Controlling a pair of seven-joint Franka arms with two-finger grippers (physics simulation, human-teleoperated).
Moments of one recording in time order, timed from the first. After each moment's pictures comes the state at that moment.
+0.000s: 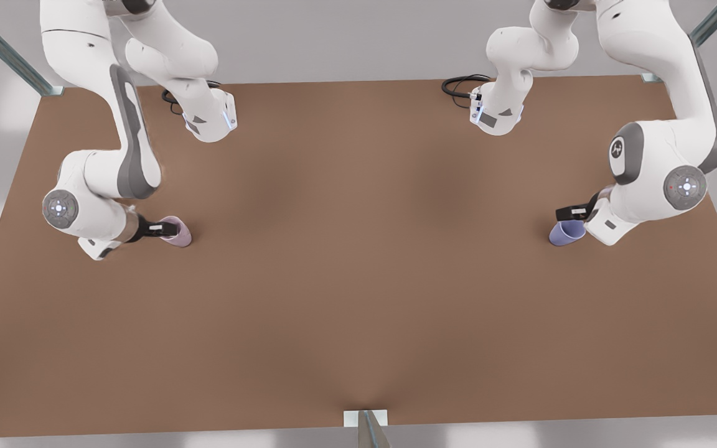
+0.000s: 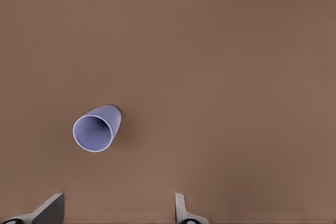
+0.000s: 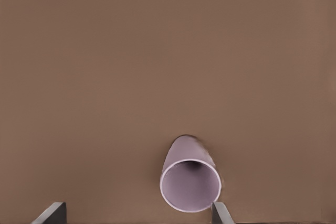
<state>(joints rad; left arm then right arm) -0.15 0.14 0.16 -1.73 0.02 1.59 -0.06 -0.17 0.11 0.07 -2.01 0.04 1.91 -0.06</state>
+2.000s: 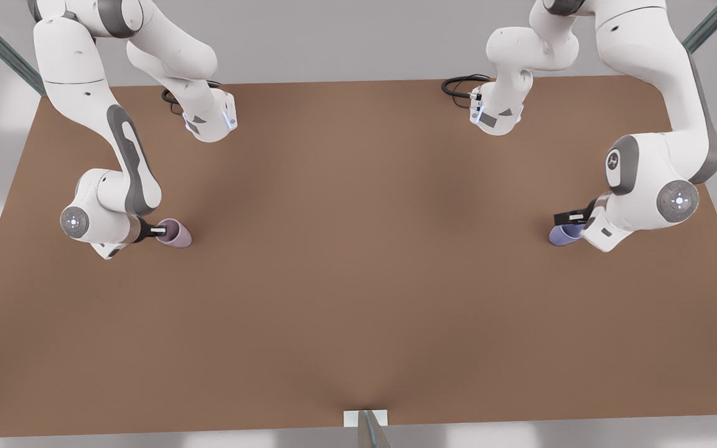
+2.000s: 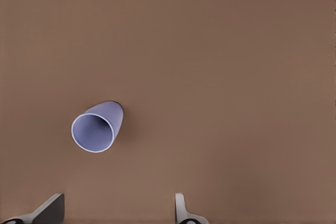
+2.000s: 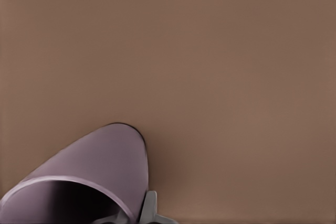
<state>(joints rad) -0.15 0.17 0.18 -1.75 0.02 1.61 -0.06 -0.23 0.23 0.05 -2.26 0.01 2.20 -0.17</state>
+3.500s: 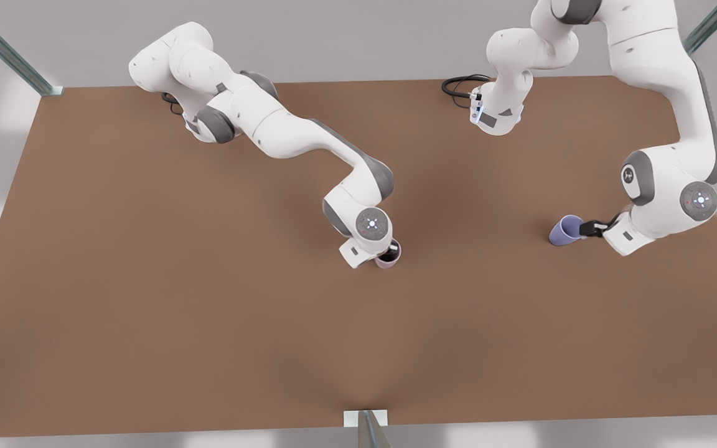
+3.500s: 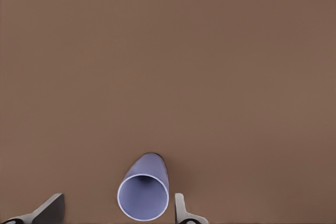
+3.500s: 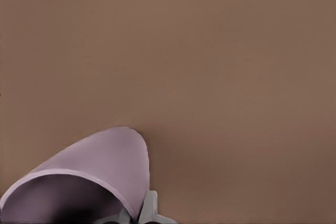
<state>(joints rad) -0.03 0.21 0.22 -1.93 0.04 2.02 0.33 0.79 1.16 -0.05 -0.62 0.20 1.71 0.92</state>
